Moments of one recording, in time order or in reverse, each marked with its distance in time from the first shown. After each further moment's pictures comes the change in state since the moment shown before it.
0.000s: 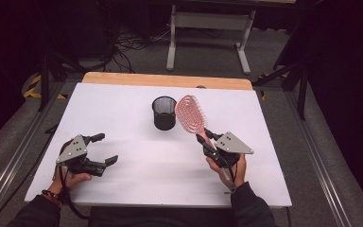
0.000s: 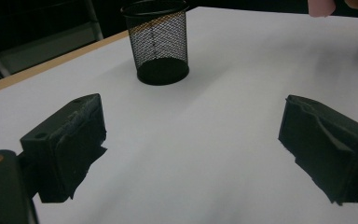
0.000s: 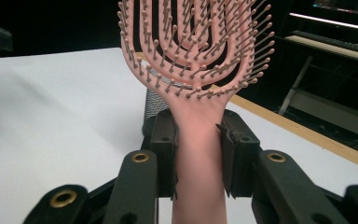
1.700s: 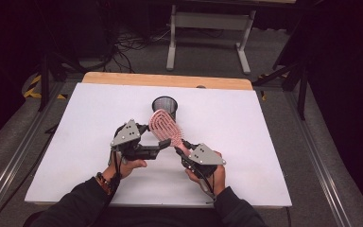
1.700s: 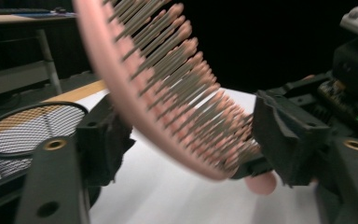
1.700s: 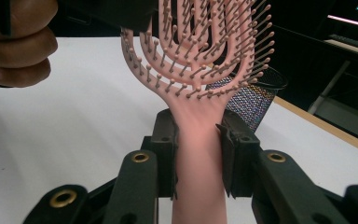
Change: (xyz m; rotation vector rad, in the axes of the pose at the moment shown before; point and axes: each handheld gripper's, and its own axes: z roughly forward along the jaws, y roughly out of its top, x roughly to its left) left arm -0.062 0.089 0.105 -0.169 -0.147 -0.087; right arm 0.056 -0.012 0.027 0.017 0.074 -0.072
